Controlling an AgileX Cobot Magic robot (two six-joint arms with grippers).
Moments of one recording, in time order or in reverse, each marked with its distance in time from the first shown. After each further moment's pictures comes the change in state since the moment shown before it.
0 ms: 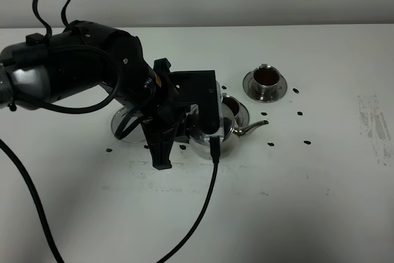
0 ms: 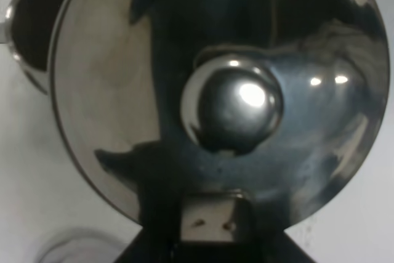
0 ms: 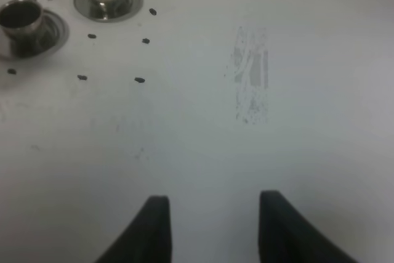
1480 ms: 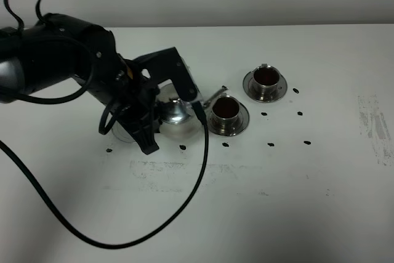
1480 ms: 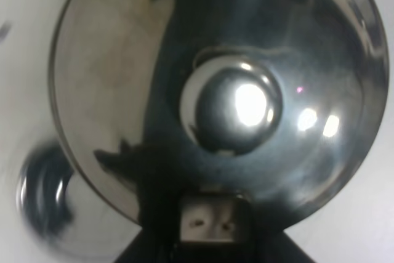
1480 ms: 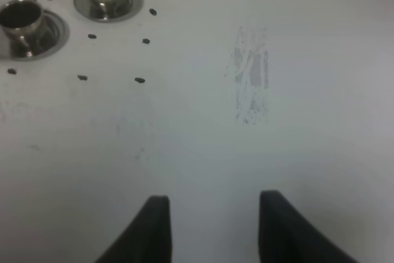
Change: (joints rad) left arm 0.116 -0.039 0.036 0.111 0.018 -0.376; right arm 0.000 0.000 0.000 0.000 0.000 0.000
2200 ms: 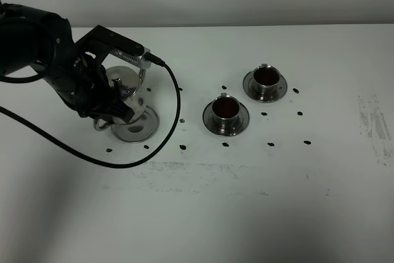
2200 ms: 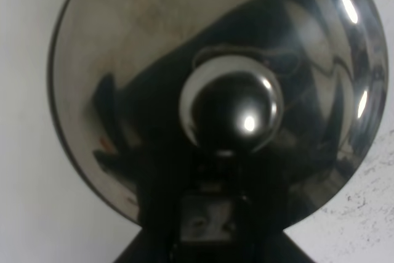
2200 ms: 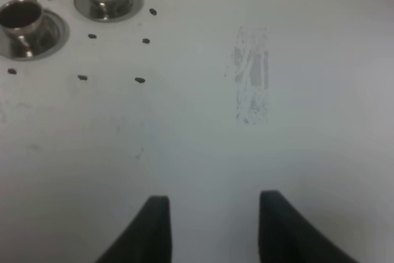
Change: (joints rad) left arm 0.164 0.046 0.000 0.080 0.022 -0.462; right arm 0.000 0.000 0.000 0.000 0.000 0.000
